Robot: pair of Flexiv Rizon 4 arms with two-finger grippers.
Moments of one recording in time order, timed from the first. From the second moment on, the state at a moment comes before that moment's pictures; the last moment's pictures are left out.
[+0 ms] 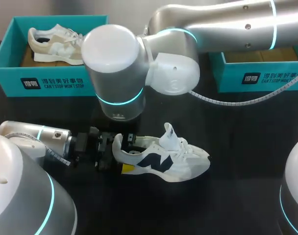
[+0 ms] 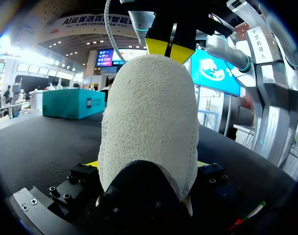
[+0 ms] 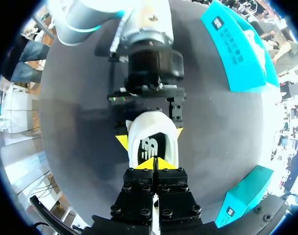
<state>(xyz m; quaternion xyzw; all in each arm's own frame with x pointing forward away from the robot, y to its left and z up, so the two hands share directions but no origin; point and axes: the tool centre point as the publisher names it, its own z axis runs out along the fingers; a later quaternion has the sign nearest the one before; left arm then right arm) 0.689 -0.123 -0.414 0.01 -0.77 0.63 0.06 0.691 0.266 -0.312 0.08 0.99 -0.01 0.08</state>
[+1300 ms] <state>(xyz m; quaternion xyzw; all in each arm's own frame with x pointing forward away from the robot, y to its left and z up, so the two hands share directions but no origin) 0.689 -0.123 -0.413 0.01 -0.77 0.63 0.06 0.695 0.222 -0.387 0.14 0.99 -0.03 0.04</state>
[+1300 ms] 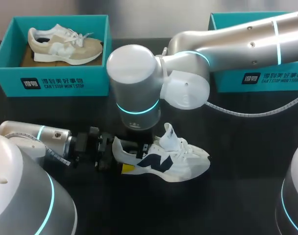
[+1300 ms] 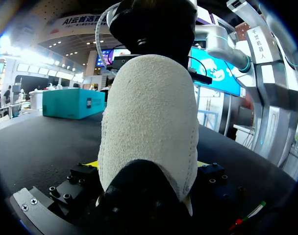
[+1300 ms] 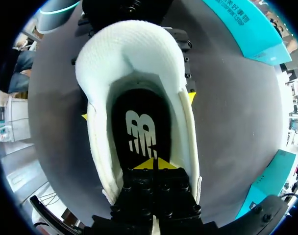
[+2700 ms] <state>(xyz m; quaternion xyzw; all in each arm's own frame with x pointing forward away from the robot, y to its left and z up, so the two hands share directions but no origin) 0.688 -0.123 -0.414 0.01 -0.77 0.63 0.06 0.679 0.202 -0.404 0.12 0.99 -0.04 -0.09</state>
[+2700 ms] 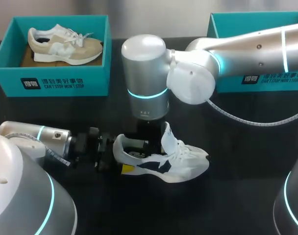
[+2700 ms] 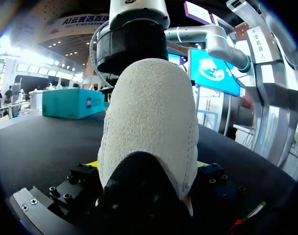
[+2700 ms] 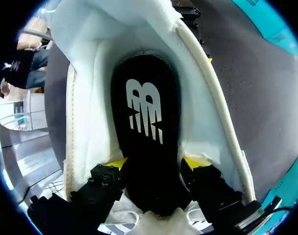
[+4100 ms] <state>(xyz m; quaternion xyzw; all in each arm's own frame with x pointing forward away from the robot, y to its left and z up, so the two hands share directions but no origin) 0.686 -0.123 -0.413 0.01 -0.77 0.63 0.06 0.664 0.190 -0.369 0.09 0.99 0.08 0.00</state>
